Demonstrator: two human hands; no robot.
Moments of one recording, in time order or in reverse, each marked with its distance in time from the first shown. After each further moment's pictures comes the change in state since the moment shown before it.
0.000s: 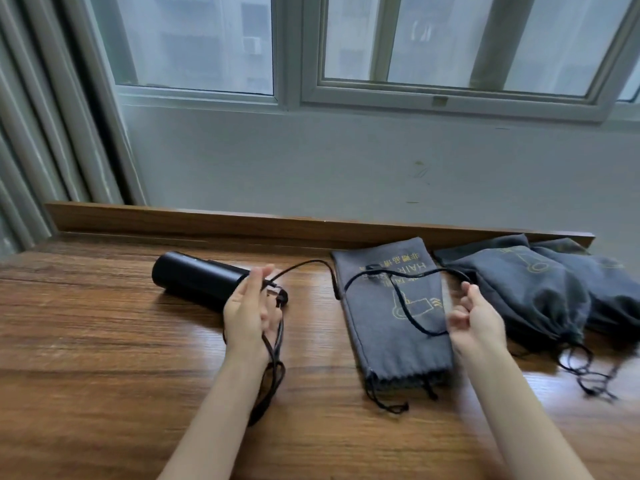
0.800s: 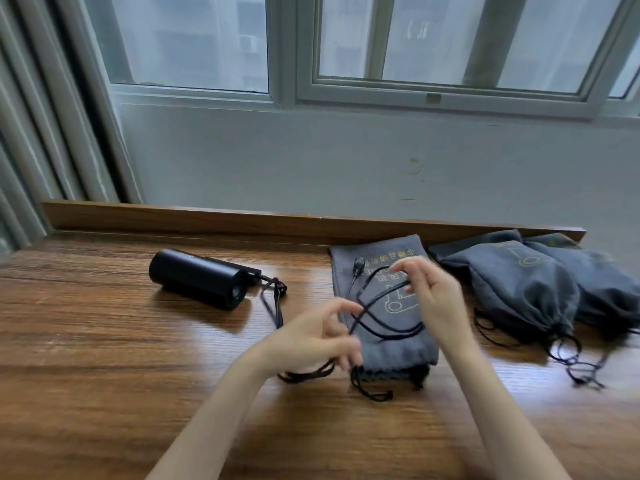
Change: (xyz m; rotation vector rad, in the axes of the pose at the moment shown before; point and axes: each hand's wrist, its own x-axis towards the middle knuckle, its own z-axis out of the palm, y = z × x) left_hand -0.029 -0.003 0.020 0.883 -1.018 -0.181; right_hand -0.030 0.009 0.011 -0.940 -0.651 -0.862
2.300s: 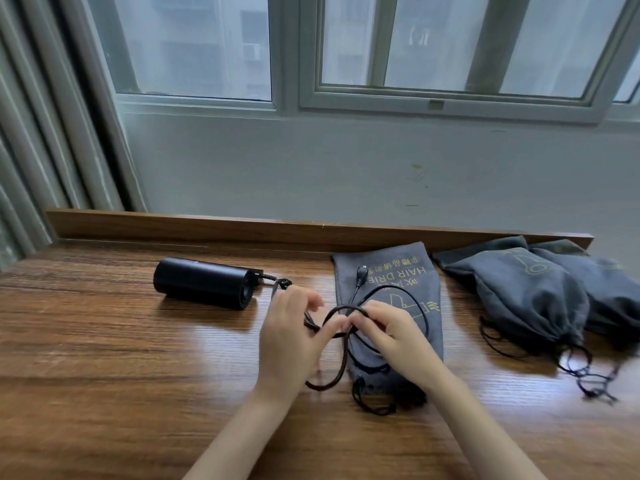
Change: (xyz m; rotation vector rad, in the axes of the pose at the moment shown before) left_hand -0.002 -0.011 0.009 0.570 0.967 0.408; right_hand -0.022 -0.014 0.035 -0.073 -0.417 -0.038
